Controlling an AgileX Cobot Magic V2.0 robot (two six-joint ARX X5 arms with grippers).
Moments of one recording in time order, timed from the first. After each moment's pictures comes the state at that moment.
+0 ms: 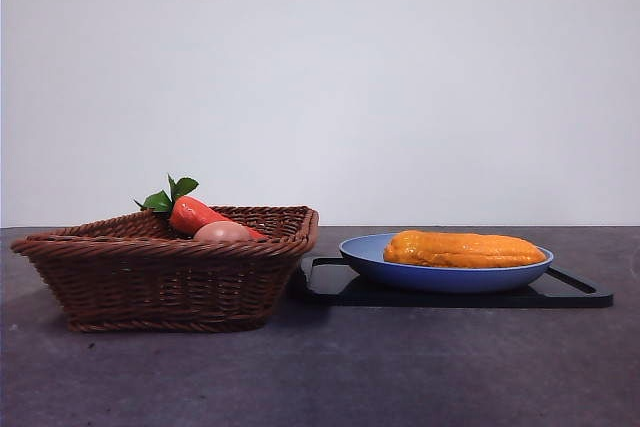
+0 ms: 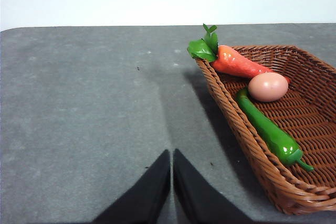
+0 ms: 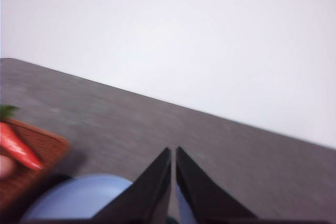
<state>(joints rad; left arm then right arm) 0.13 0.01 0.04 -0.20 0.28 0.03 -0.03 0.73 0.73 -0.07 -0.36 -0.11</state>
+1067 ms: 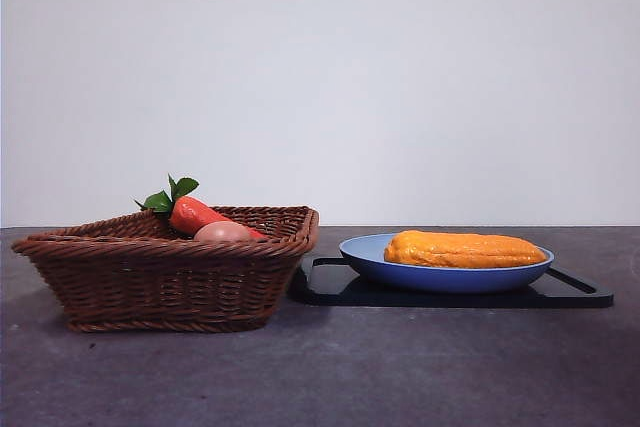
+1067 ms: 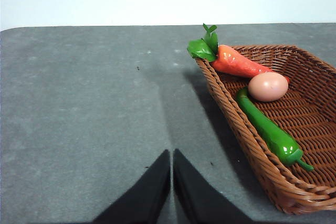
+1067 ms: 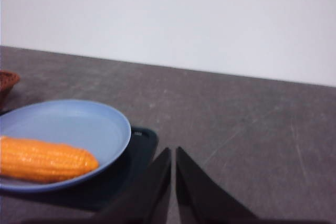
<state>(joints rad) 0.13 0.01 0.04 -0.20 0.28 0.03 -0.10 0.00 0.02 -0.03 -0.23 -0.05</state>
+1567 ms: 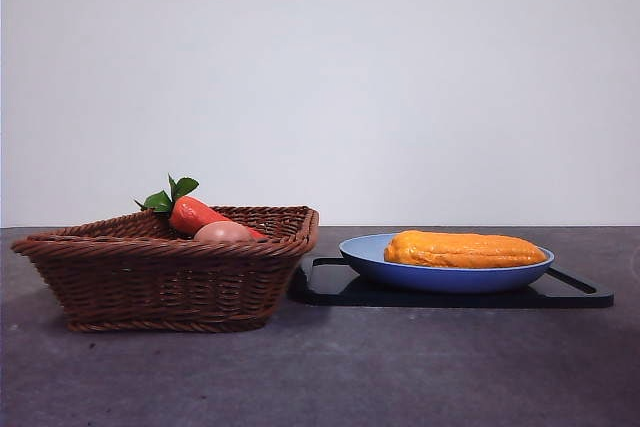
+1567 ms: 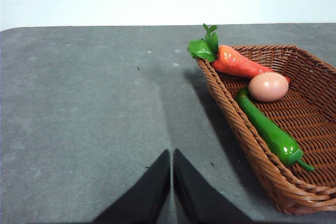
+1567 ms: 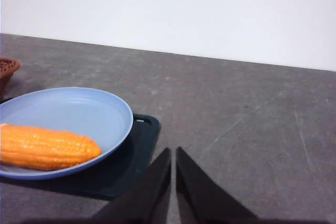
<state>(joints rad) 0.13 0.01 0.04 -0.20 0.28 0.03 -0.10 0.00 0.02 -0.06 -0.23 -0.05</state>
